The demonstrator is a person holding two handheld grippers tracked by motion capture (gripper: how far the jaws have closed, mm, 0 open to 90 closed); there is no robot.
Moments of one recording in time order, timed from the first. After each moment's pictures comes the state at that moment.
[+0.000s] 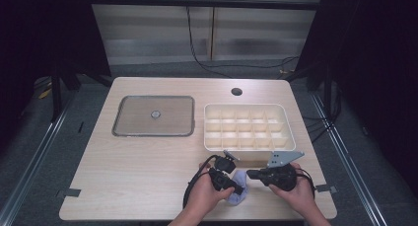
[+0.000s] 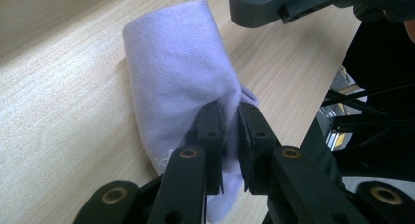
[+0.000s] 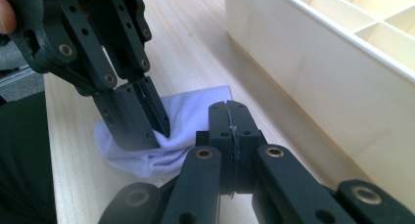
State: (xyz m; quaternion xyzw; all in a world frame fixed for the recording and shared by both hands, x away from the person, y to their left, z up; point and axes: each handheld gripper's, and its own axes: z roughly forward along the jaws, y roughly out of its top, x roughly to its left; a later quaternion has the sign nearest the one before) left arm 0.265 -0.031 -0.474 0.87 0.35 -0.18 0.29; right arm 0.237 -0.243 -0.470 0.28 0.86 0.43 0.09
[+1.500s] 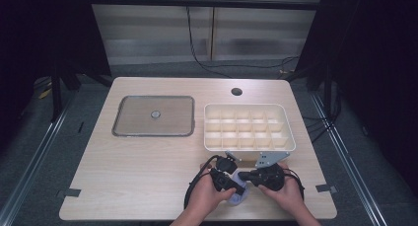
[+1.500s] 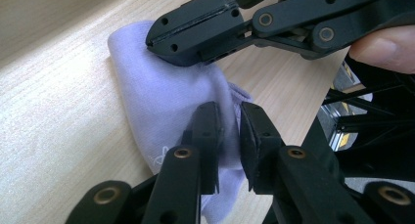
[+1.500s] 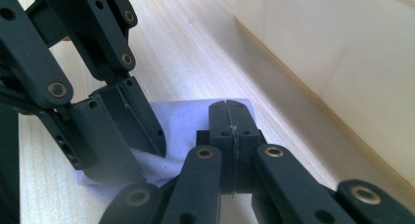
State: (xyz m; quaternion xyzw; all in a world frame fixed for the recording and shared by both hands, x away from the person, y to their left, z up) left arm 0.262 -0.034 -0.471 0.88 0.34 -0.17 0.29; right arm 0.247 -0.222 -0.493 0.29 0.86 0.41 0.07
